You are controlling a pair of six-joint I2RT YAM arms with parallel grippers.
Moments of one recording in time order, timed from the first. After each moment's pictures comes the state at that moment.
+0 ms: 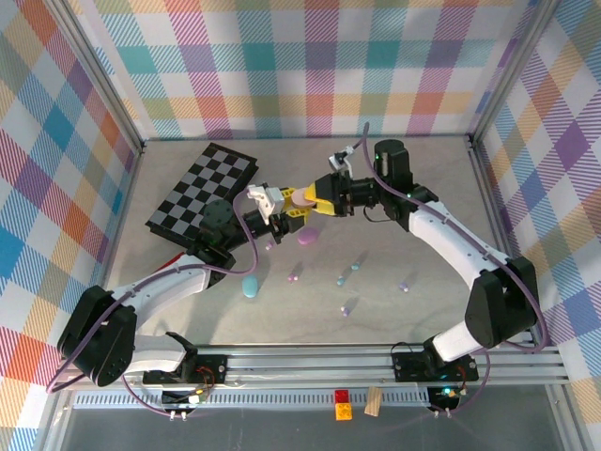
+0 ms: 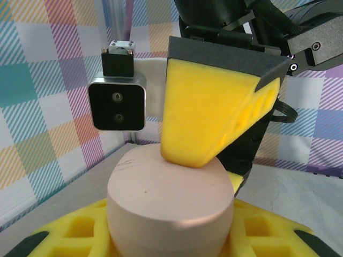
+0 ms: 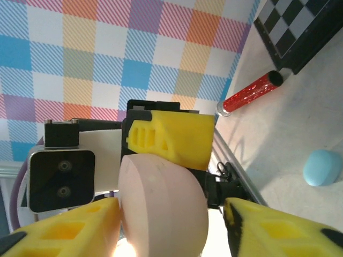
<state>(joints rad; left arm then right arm) -0.57 1.29 0.70 0.71 0.54 0.03 0.44 1.50 1.20 -0.06 -1.15 0.98</state>
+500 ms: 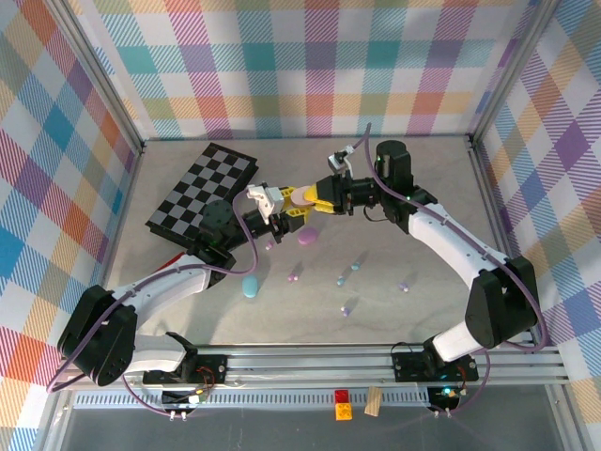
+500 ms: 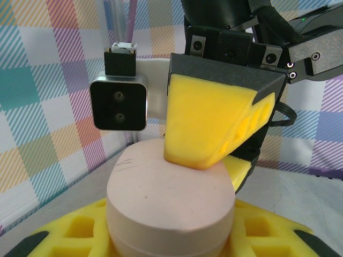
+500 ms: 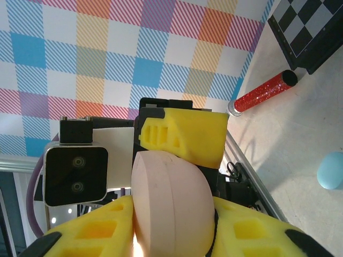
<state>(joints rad) -0.57 1.30 0.70 0.73 0.53 0.03 0.44 1.50 1.17 0.04 -1.18 1.05</state>
